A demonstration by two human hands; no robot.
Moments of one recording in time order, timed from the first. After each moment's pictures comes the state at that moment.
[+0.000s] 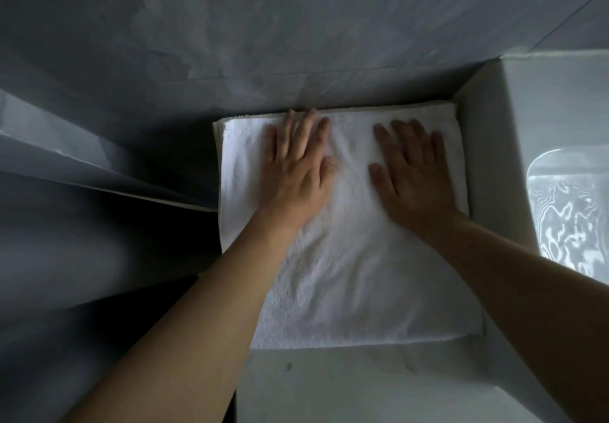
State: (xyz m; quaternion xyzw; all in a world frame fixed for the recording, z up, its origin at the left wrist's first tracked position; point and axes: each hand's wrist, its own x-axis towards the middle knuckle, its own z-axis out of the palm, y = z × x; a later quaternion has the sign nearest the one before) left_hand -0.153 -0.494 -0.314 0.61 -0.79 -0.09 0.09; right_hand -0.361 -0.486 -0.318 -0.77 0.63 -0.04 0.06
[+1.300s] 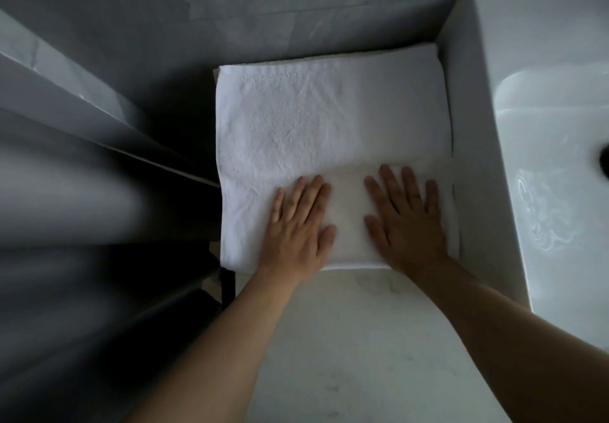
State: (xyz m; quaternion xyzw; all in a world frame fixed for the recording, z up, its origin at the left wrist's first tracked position) left_hand -0.154 -0.312 -0.340 0.57 -0.82 -0.10 0.00; right_hand -0.374 -0.321 -0.335 -0.78 0.62 0.04 0.09
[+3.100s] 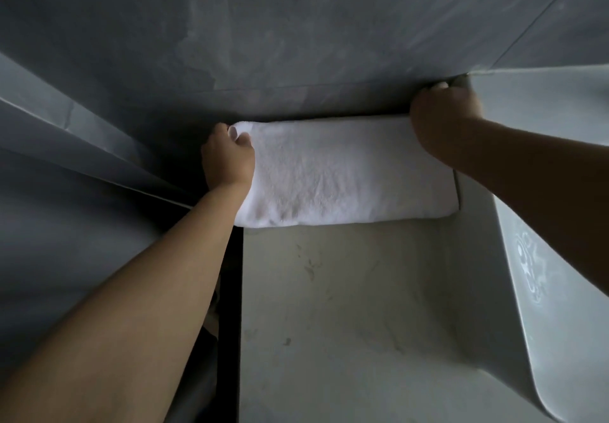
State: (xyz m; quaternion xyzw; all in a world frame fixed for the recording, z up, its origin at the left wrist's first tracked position) left_hand -0.084 -0.510 -0.264 0.82 -0.45 -0.21 0.29; right_hand -0.372 -0.557 -0.207 -0.72 0.66 0.21 -0.04
